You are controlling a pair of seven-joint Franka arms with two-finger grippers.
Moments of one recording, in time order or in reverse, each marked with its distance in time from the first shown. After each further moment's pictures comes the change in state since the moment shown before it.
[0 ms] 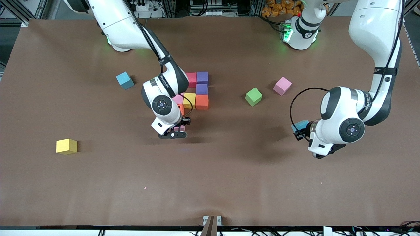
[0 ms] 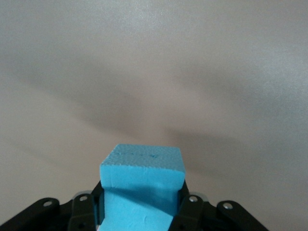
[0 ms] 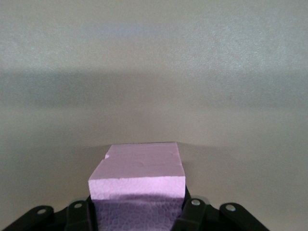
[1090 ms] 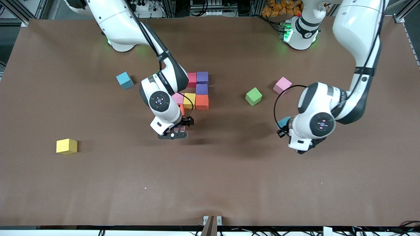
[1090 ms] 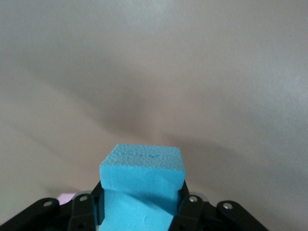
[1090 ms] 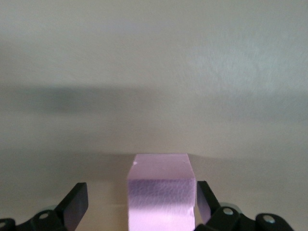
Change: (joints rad) left arm -0.140 0.012 -0.010 0.000 -0.002 0.002 -0.293; right arm -0.002 -0.072 -0.004 0.025 0.000 -0.002 -0.050
